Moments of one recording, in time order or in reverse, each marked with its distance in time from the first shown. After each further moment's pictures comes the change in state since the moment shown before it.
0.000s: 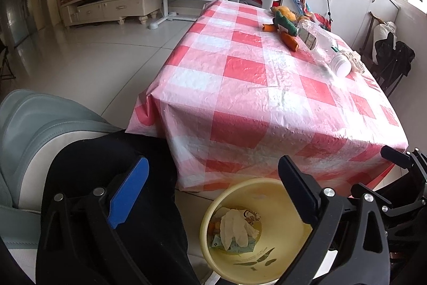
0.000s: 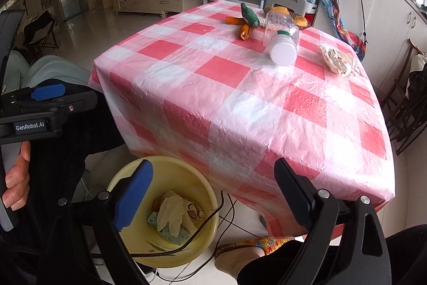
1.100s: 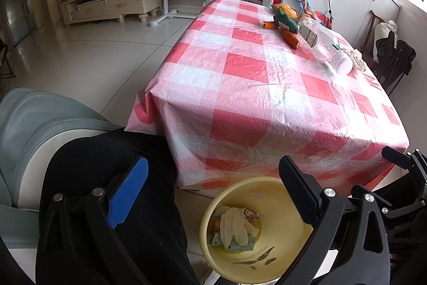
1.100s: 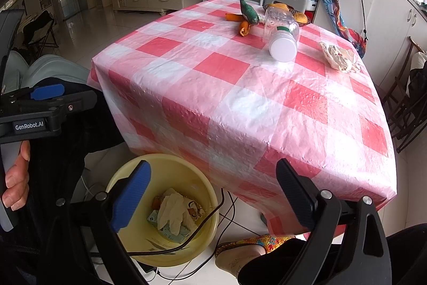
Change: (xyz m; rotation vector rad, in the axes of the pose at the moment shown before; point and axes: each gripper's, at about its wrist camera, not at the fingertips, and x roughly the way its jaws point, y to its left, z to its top) left arm 0.002 0.001 0.000 -0.004 0.004 -0.001; right arm 0.003 -0.001 -0.002 0.005 0.011 0.004
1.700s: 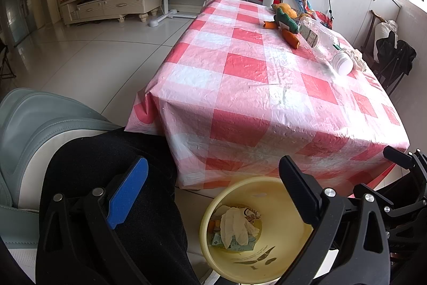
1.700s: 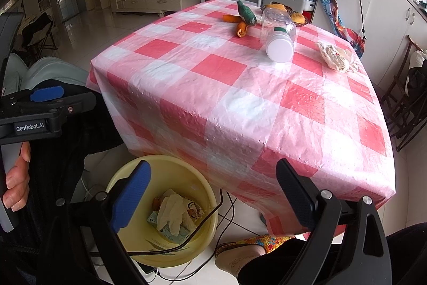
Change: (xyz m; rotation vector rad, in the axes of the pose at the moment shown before) left arm 0.000 0.000 0.001 0.000 -0.001 0.001; right arm -0.001 -0.004 0.001 0.011 -0.007 -0.004
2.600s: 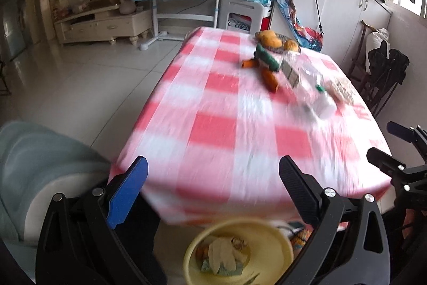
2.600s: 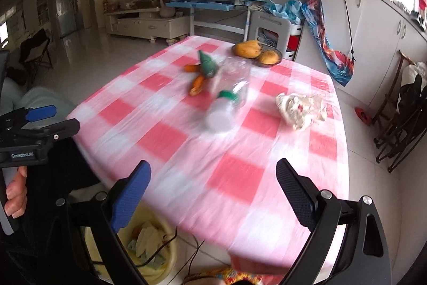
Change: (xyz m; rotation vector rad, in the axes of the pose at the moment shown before) left arm -0.002 -0.040 0.068 0.039 -0.096 -0.021; right arm -0.009 -0.079 0.072 0.014 -0.122 -0.024
